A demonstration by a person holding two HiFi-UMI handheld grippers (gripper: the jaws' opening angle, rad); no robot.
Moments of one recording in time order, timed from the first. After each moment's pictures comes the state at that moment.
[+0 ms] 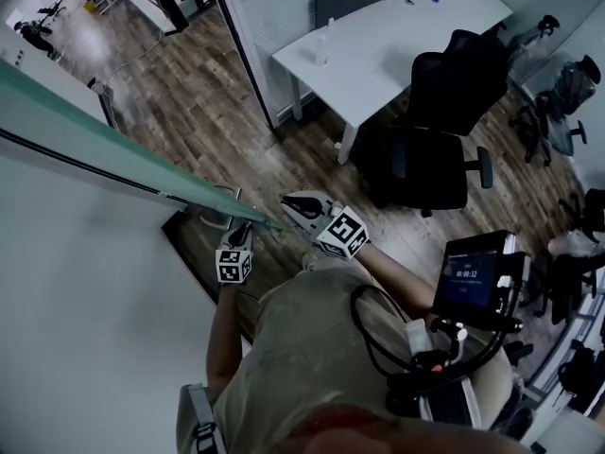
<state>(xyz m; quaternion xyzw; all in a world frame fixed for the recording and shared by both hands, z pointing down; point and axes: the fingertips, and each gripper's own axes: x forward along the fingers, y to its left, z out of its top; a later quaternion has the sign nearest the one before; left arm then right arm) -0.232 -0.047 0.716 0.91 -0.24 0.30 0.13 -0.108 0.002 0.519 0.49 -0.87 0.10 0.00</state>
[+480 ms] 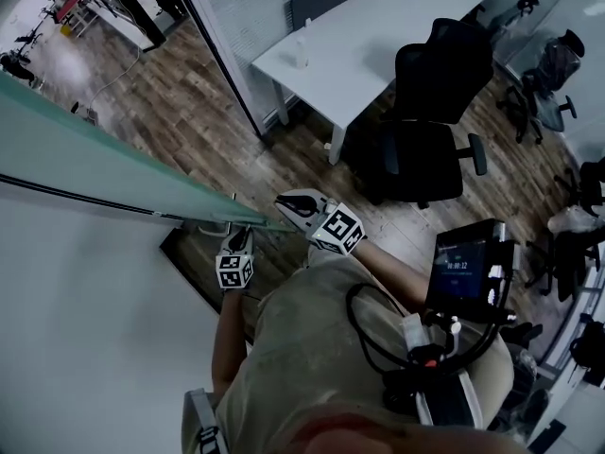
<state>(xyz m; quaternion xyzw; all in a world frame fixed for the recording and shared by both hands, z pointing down) -0.199 -0.066 0.715 0.92 -0.22 0.29 0.13 -0.082 -0.023 0.524 0.51 -0.85 0.10 0.00</state>
